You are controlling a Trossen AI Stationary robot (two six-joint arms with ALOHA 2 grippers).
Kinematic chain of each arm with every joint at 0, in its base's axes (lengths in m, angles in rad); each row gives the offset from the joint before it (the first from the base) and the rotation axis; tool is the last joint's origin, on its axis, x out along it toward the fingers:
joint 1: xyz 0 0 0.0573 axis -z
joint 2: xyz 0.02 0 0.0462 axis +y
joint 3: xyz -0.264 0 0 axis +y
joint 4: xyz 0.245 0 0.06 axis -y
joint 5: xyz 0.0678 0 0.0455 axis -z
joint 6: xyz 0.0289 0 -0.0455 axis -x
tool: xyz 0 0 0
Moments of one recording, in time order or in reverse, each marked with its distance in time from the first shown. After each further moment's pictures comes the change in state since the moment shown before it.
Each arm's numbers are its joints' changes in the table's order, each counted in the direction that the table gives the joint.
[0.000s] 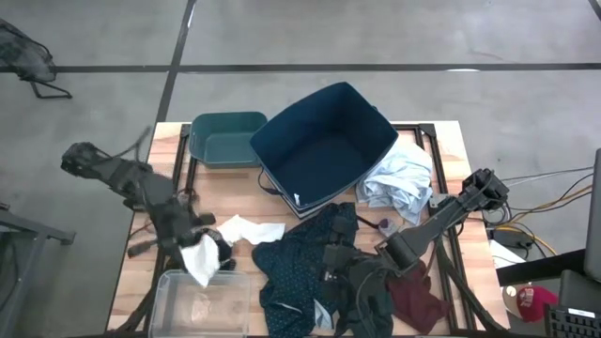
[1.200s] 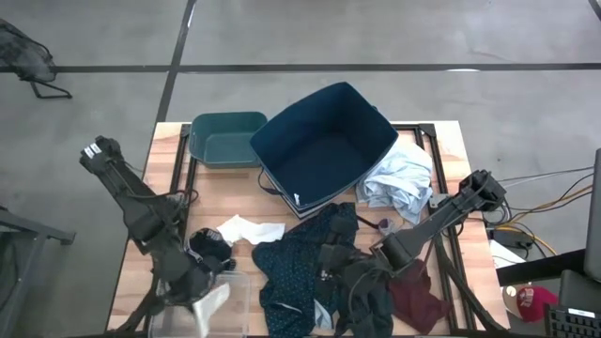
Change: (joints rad) left arm 0.371 0.287 0.061 0.135 -0.347 0.115; right arm 0.015 0.027 0.003 -0.001 0.019 -0.008
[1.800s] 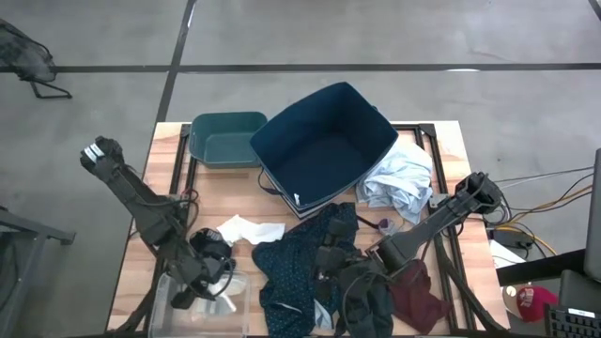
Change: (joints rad) left arm -0.004 0.004 0.204 0.055 -0.206 0.216; right arm 0.000 0.032 0.000 0.003 -0.004 -0.032
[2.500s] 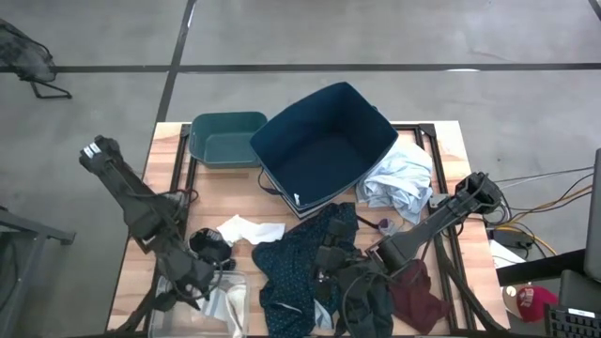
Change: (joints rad) left arm -0.010 -0.022 -0.191 -0.135 0.124 -0.147; right arm -0.002 0.000 -0.001 -0.001 0.000 -0.013
